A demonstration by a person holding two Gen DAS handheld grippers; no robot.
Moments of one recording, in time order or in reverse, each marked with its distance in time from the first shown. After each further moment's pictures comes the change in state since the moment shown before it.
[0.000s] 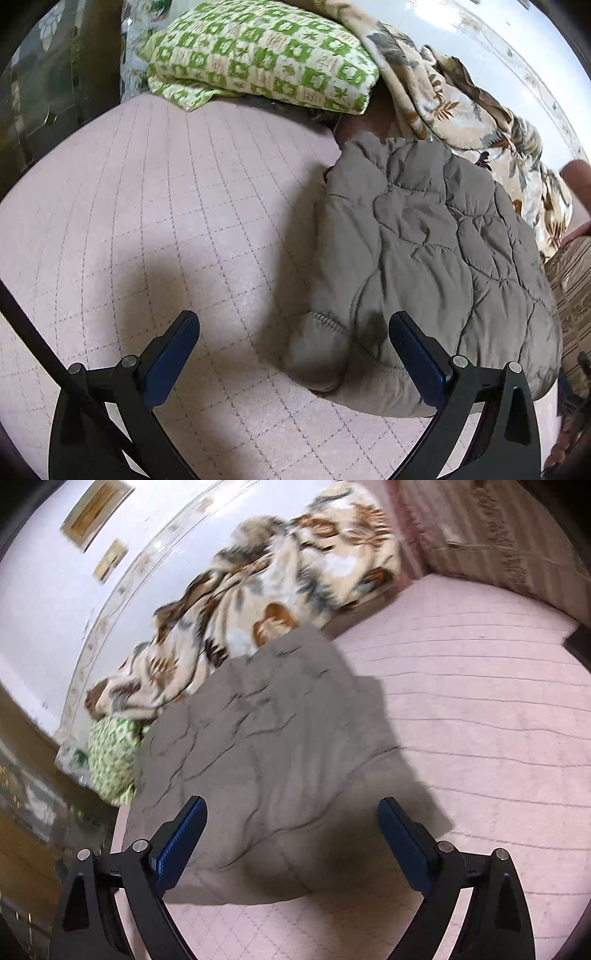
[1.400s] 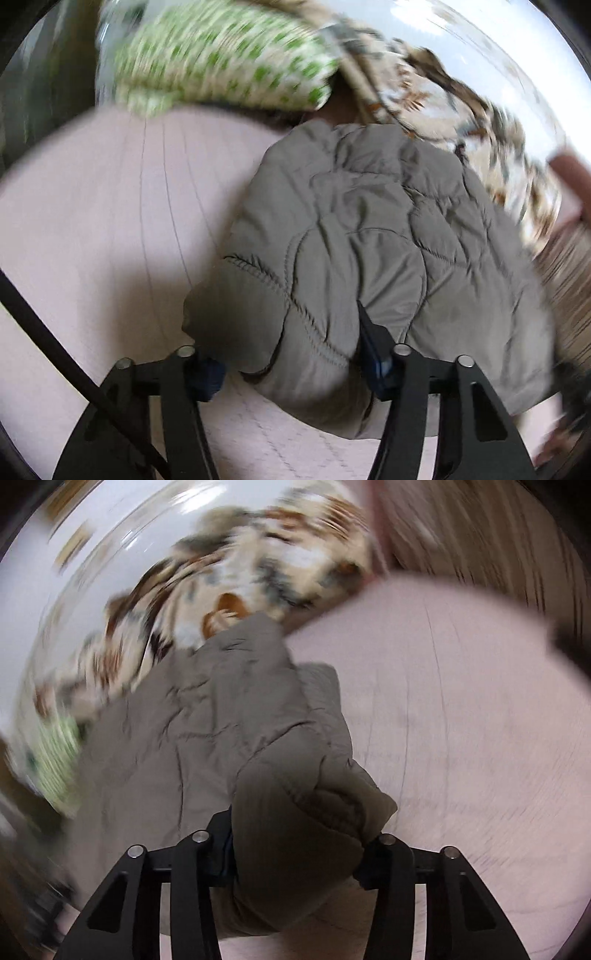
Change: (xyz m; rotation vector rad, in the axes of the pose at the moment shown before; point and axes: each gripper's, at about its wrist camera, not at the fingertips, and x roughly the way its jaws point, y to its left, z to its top) left arm 0.019 -0.072 -0.012 0.119 -0.073 0.005; right arm 0.042 0.012 0.004 -0.122 -0.021 -0.251
